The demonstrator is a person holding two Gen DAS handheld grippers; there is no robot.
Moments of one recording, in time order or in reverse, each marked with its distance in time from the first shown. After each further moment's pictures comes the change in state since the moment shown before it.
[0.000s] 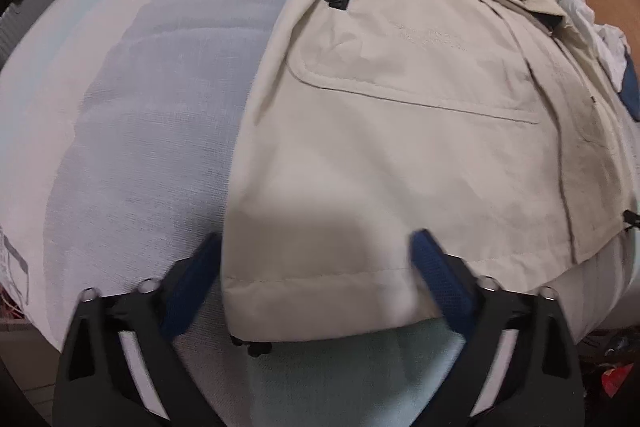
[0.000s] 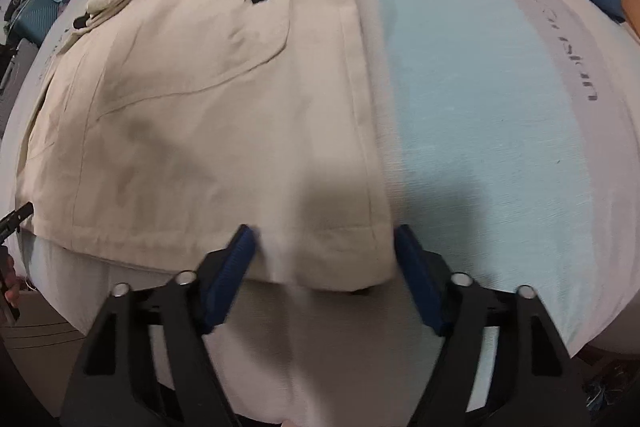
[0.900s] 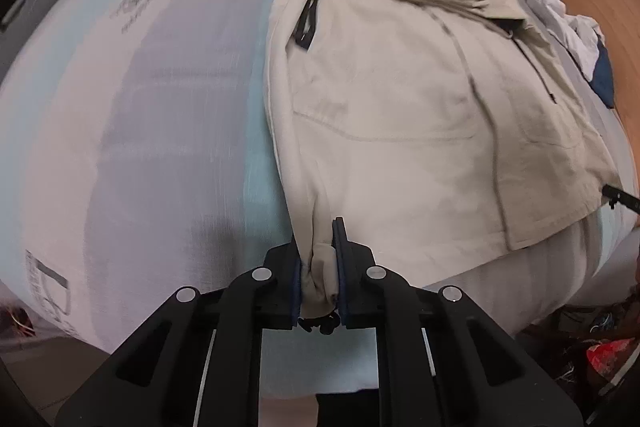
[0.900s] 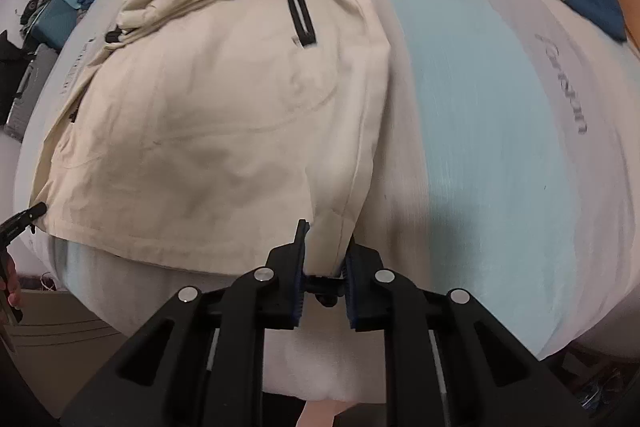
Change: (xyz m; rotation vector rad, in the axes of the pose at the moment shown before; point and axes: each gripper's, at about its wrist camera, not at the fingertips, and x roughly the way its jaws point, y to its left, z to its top) left arm -0.061 -0.018 0.023 0.073 0.029 -0.048; right arm -0.060 0.023 0.015 -0.028 -0.034 0.053
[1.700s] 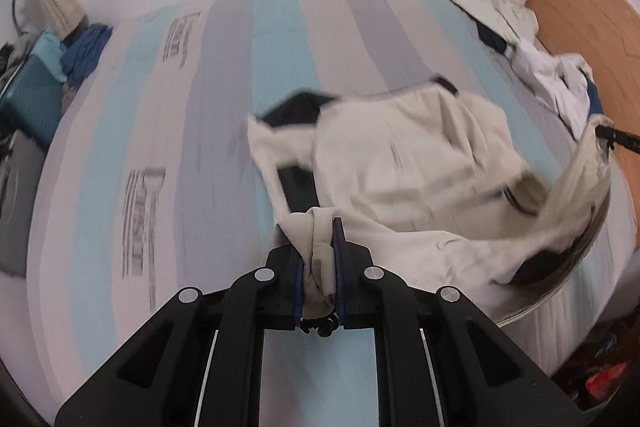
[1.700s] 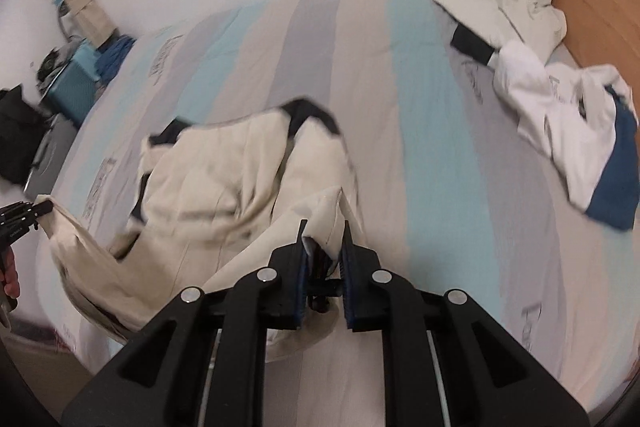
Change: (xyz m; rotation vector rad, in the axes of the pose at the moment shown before) left arm -0.064 -0.025 0.319 0.192 -0.173 0.012; right arm -0.068 0.029 0.320 -0.063 -0.228 0.020
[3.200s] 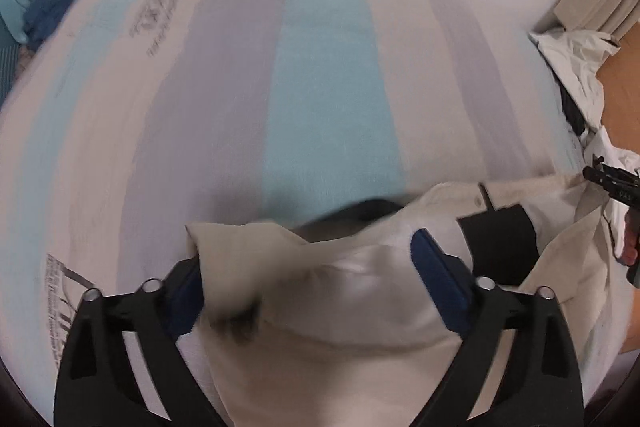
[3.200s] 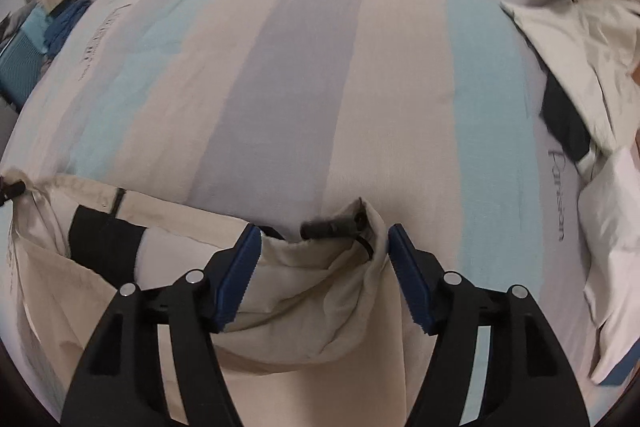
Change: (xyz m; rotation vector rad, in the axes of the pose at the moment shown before) left arm 0.228 0.092 0.143 -0.194 0.026 -0.025; right arm 0.263 0.031 0.182 -0.173 0.074 -0.067
